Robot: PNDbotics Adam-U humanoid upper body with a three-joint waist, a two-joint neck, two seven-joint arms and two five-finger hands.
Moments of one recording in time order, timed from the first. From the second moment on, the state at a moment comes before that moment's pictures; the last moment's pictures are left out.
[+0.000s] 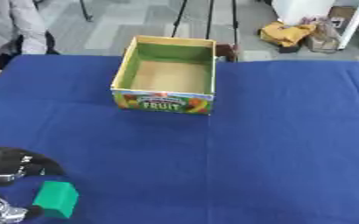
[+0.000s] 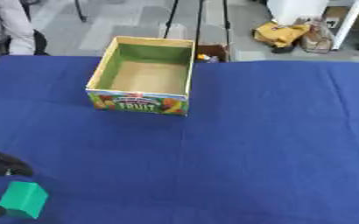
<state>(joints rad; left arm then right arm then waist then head) -0.05 1.04 -0.01 -1.76 -0.57 -0.52 -0.58 -0.55 -0.14 -0.17 -1.98 -0.06 -0.43 0.26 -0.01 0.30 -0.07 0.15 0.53</state>
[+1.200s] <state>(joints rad) -0.05 1.01 -0.05 -1.76 -0.76 -0.58 -0.49 -0.55 -0.14 -0.18 -1.98 -0.06 -0.42 0.25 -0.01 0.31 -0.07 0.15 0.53</state>
